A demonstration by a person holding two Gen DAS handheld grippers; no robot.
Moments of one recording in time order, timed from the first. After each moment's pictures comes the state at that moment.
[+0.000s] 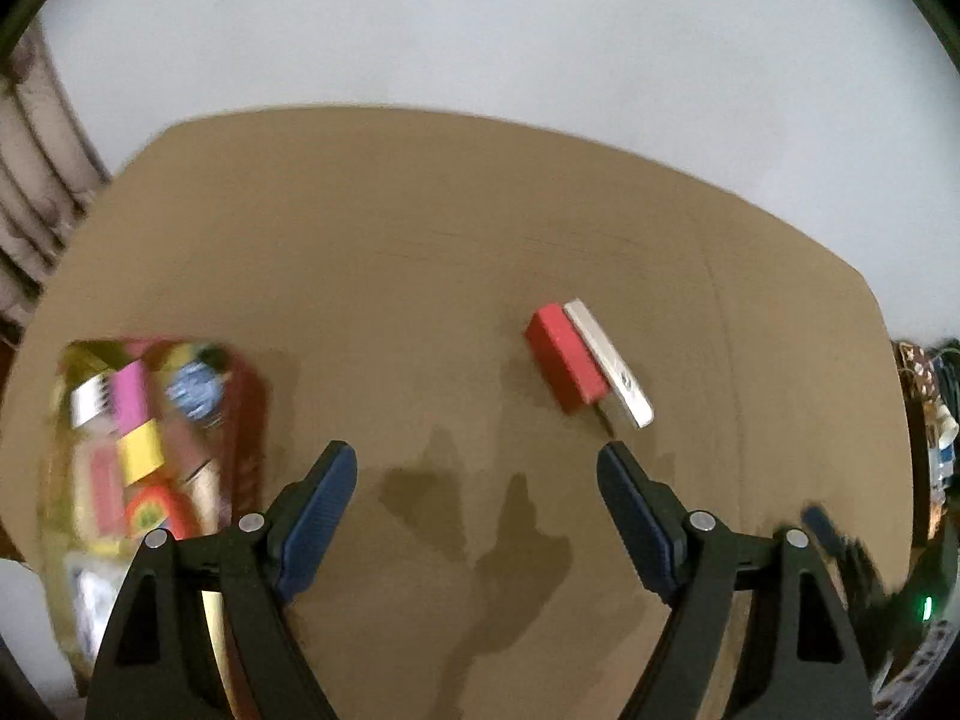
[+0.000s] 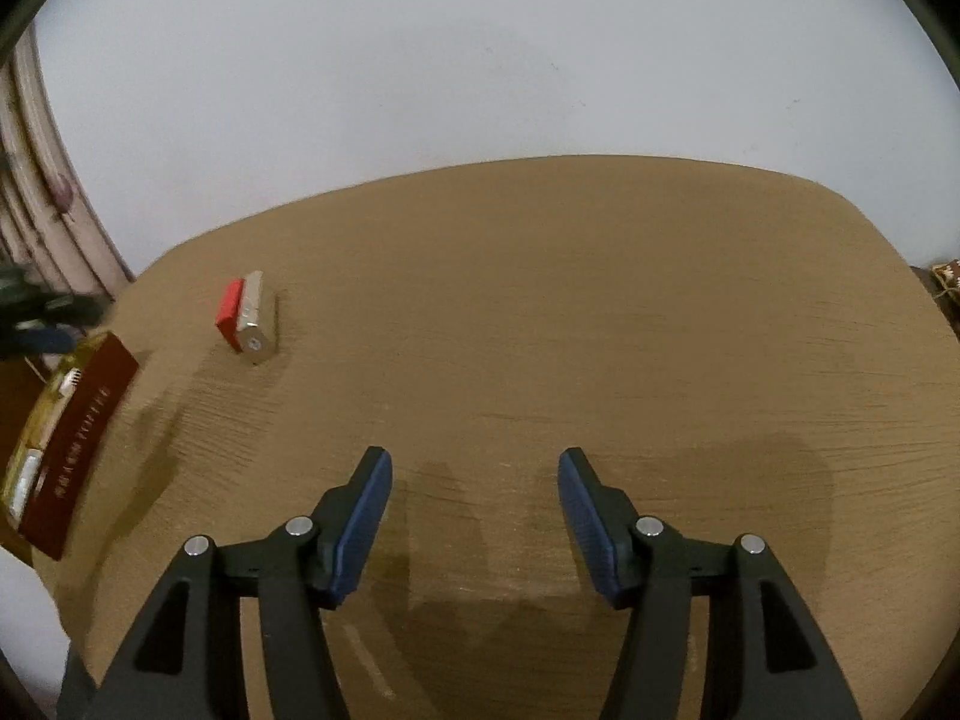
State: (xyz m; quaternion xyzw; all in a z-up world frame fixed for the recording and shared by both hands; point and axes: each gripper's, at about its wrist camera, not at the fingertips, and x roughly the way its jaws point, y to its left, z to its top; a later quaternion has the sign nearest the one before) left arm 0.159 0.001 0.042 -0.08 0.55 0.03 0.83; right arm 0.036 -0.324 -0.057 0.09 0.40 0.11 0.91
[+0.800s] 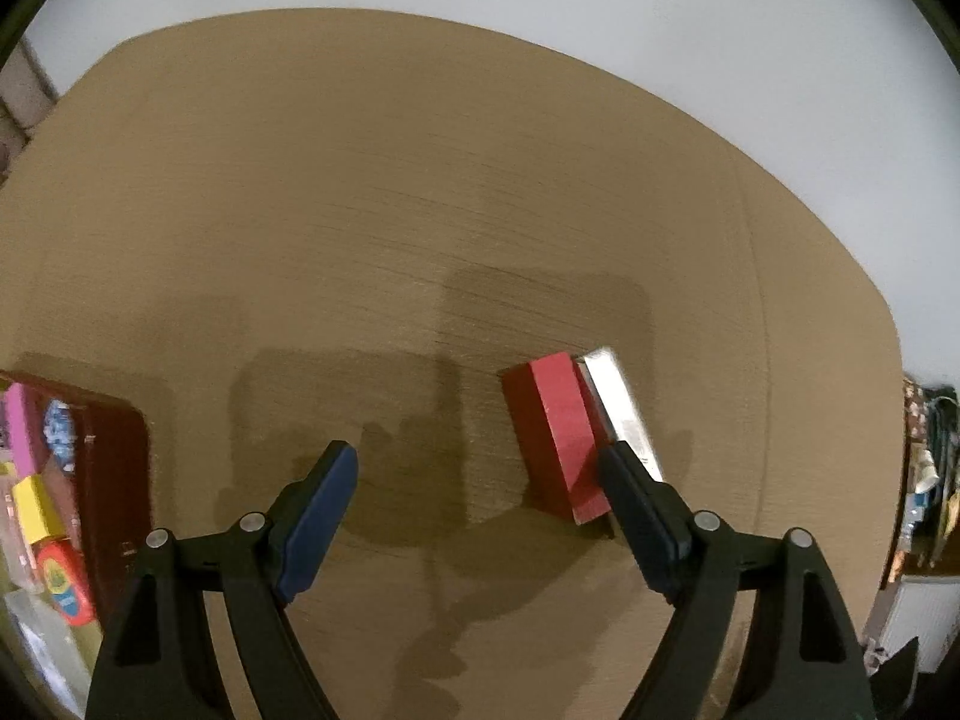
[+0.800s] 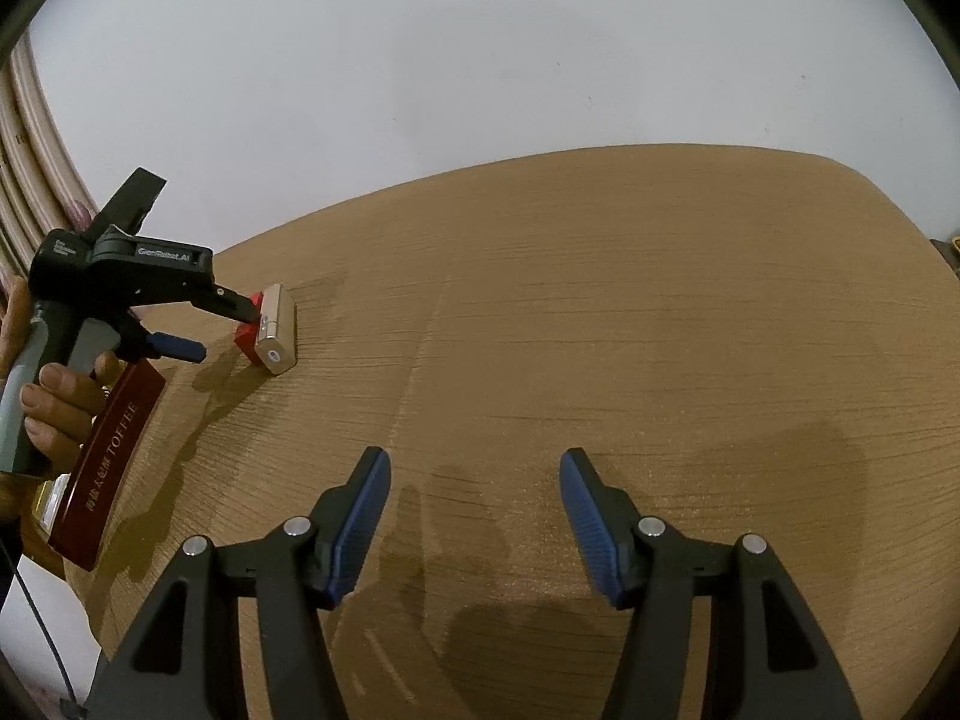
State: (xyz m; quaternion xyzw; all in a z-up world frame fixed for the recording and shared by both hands) left arm 0.233 0.013 -0.011 -0.13 0.61 0.04 0.78; right arm 0.027 -0.324 -0.058 0.12 0.40 0.13 0.90
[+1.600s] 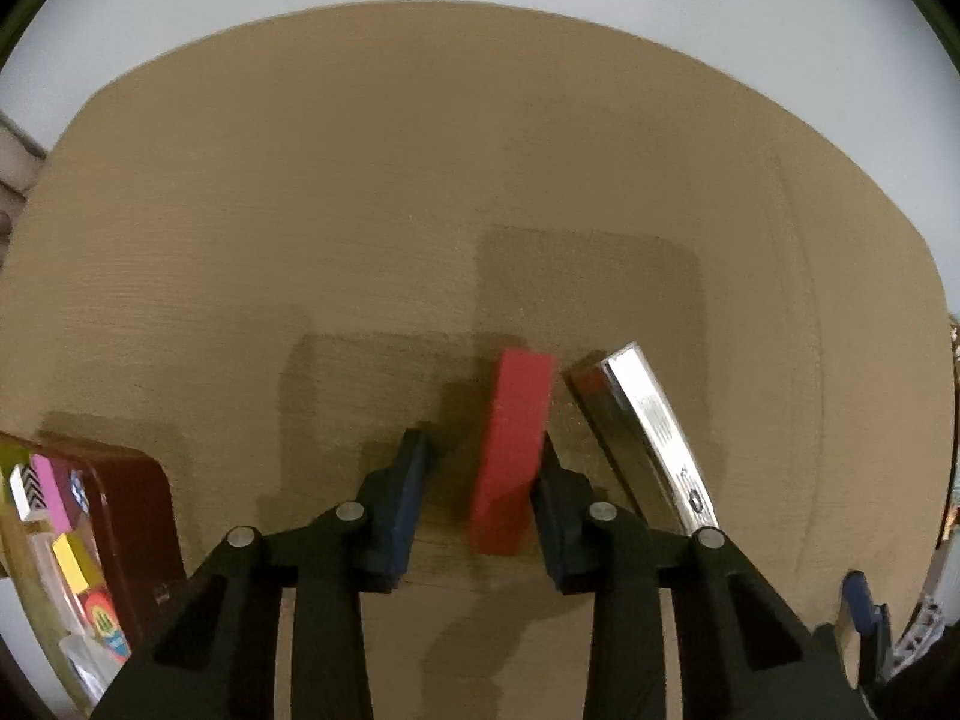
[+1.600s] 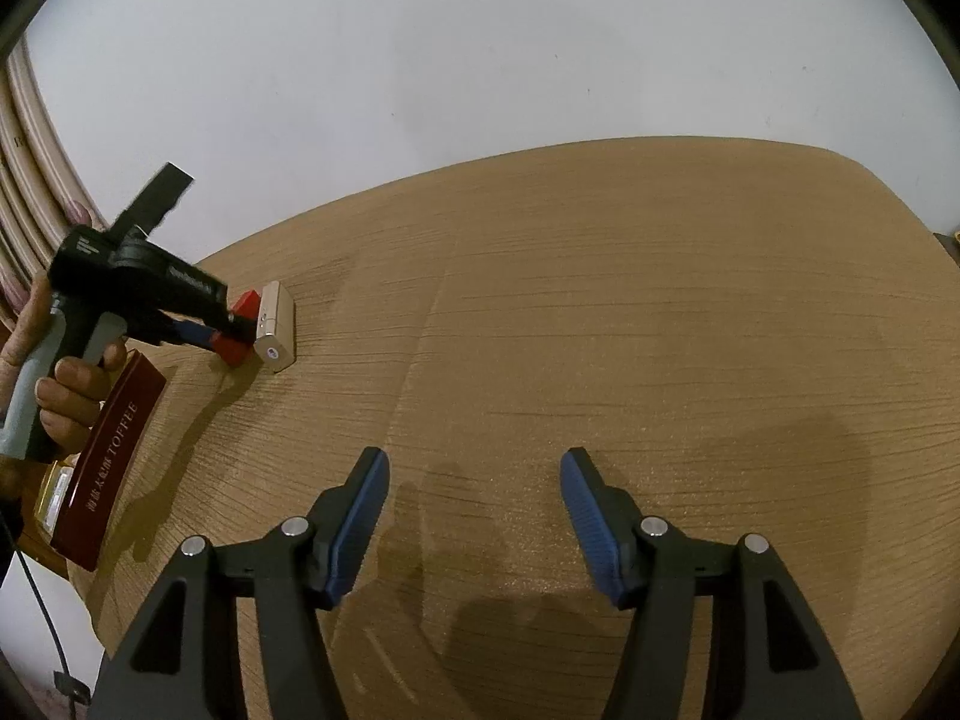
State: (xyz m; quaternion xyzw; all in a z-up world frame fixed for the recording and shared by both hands) left arm 0.256 -0.030 -0.026 -0.04 0.65 0.04 0.76; right arm 0.024 -0.324 -0.060 0.13 0.41 0.14 0.89
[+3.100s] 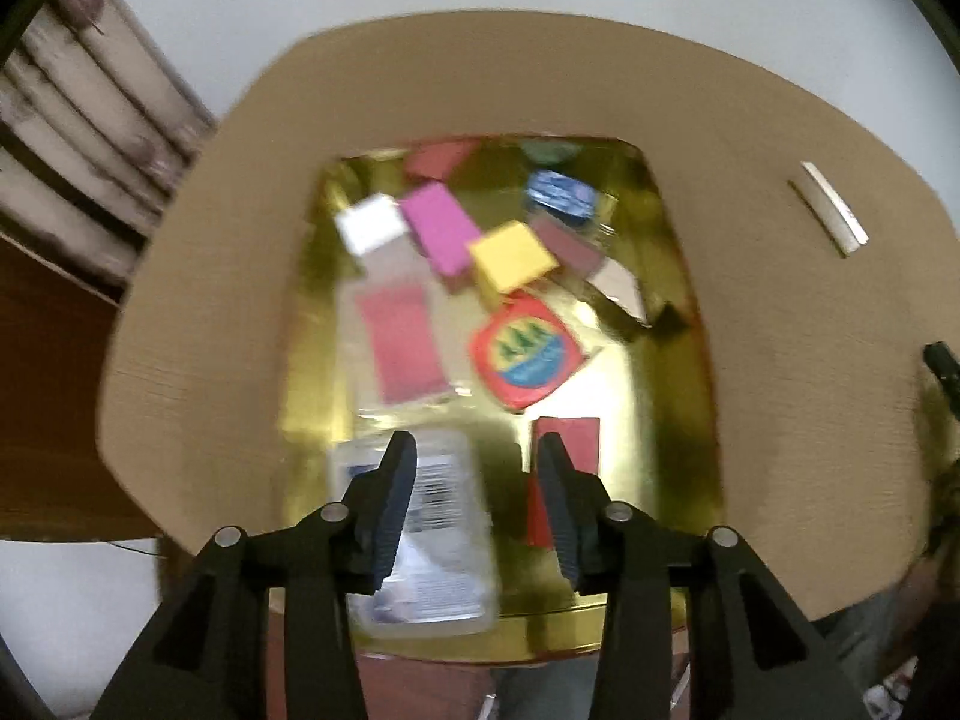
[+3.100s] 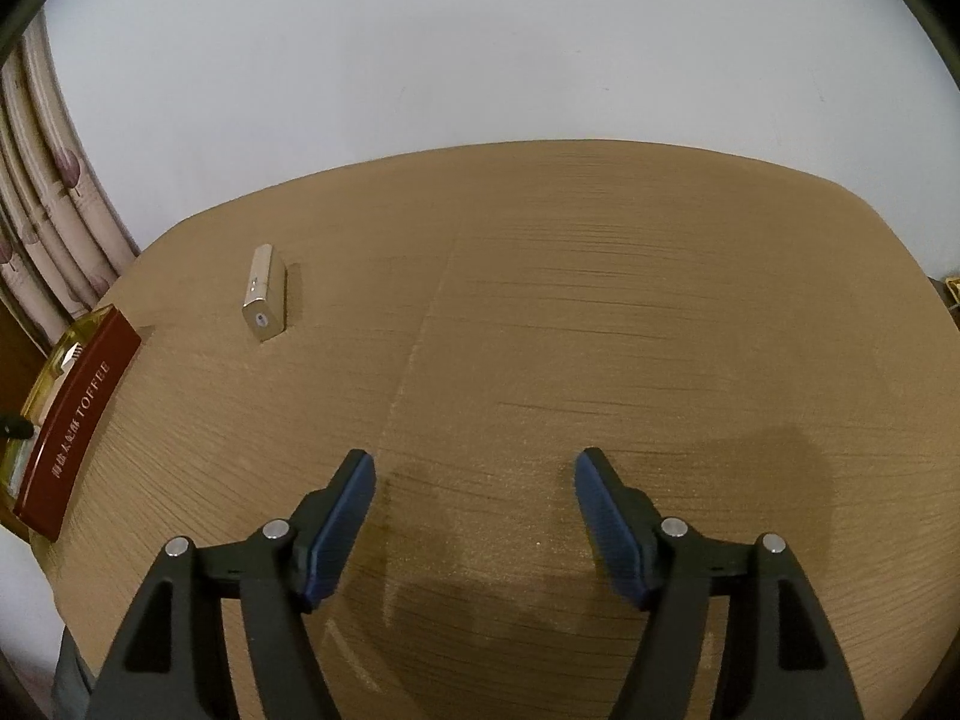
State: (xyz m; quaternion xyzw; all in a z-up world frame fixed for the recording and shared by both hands) left arm 0.030 0.149 0.031 0.01 0.61 0.10 0.78; right arm 0.032 -0.283 -0.063 0.06 0.42 0.12 0.90
